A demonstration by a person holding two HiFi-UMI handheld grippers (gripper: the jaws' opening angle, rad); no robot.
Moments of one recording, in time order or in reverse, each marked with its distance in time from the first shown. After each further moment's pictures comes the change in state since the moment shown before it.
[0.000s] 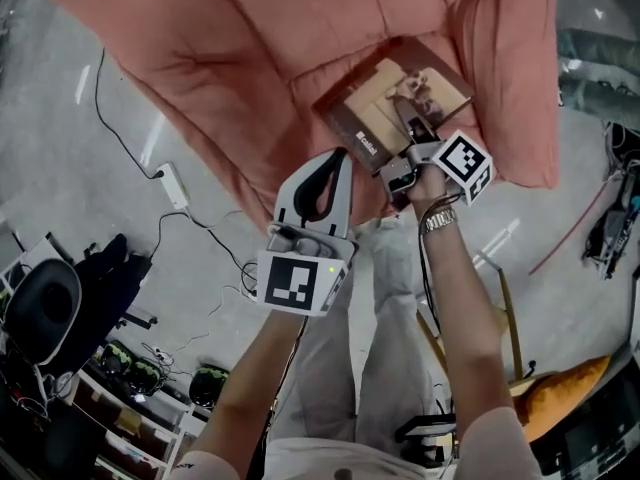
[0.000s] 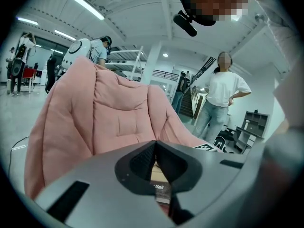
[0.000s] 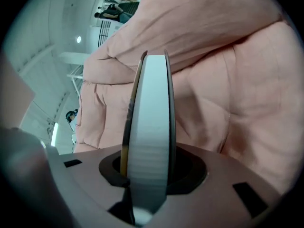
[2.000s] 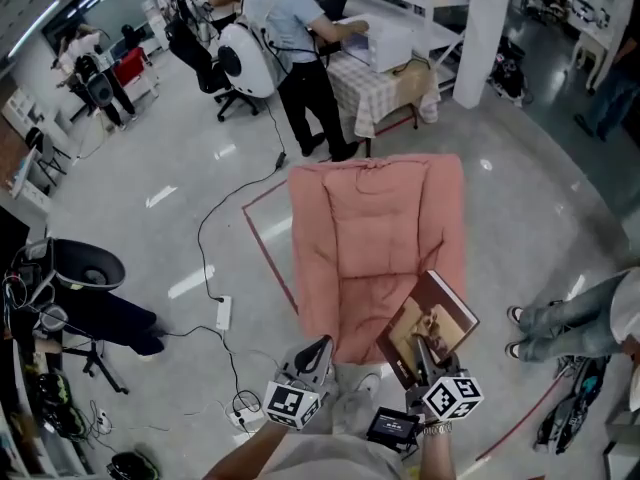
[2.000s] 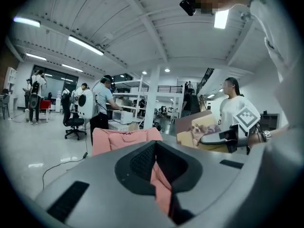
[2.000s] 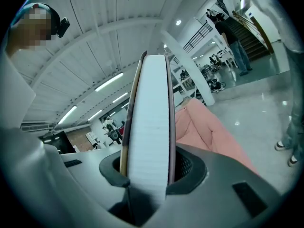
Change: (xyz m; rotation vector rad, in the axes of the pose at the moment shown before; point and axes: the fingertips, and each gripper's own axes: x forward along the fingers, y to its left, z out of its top) left arm -0.247 -0.145 0.220 0.099 -0.181 0.167; right arm -0.373 0.319 -0.001 -0.953 0.046 0.276
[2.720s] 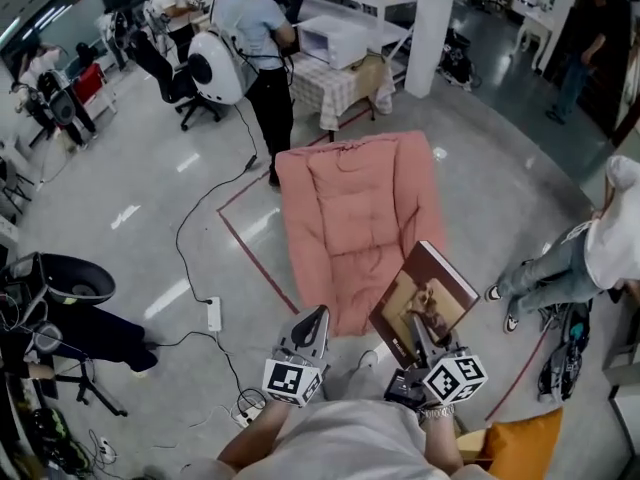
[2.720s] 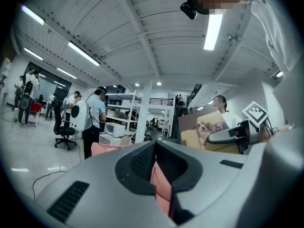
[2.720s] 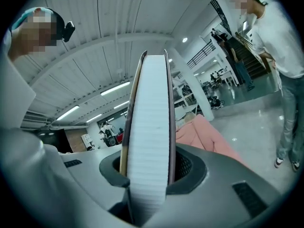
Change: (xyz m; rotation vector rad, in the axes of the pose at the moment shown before) left arm -0.091 0.004 0.050 0.007 -0.153 -0.121; right arm -0.088 0.128 0.001 -0.096 -0.149 -0.047
